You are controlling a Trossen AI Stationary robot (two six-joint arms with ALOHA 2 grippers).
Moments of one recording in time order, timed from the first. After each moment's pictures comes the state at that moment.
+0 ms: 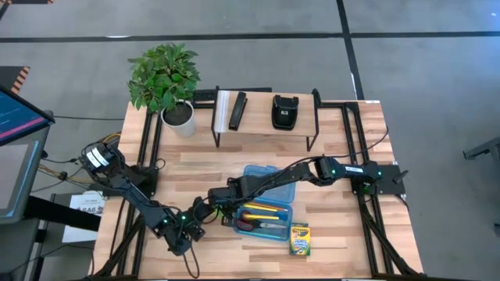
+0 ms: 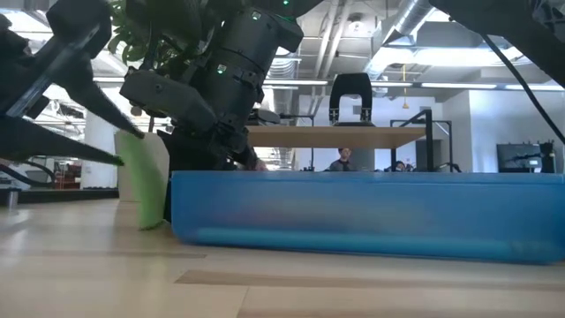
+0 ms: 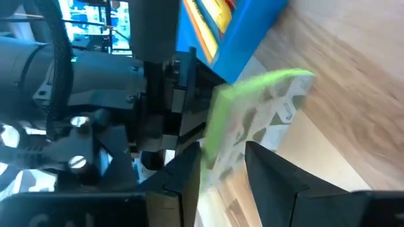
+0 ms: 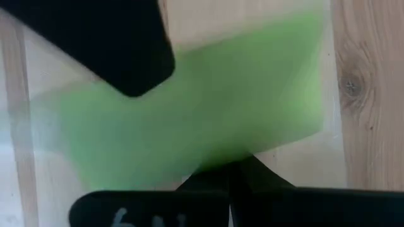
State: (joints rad) left arm -0.83 1.68 0.65 -0.04 -1.06 0.46; right arm 0.19 2.53 2.18 -0.81 0.00 0.31
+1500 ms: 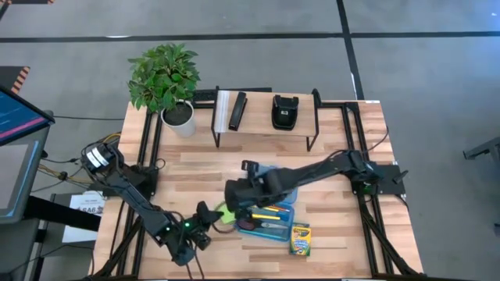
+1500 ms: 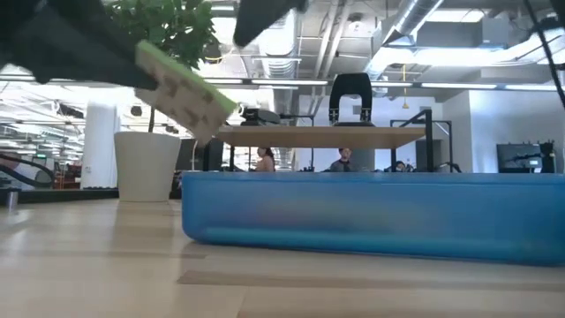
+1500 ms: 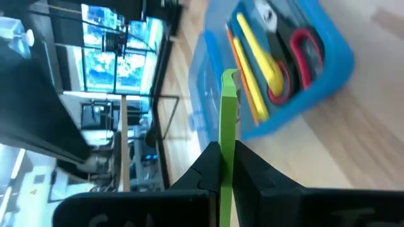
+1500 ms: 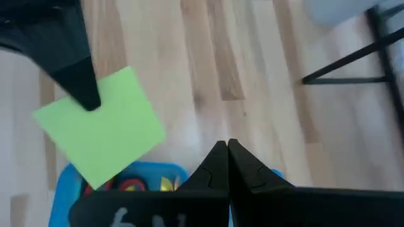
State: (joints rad) left arm -0.82 1.68 0.86 -0.13 -1.09 0.45; right arm 0.30 2.16 2.18 -1.08 0.44 0.27
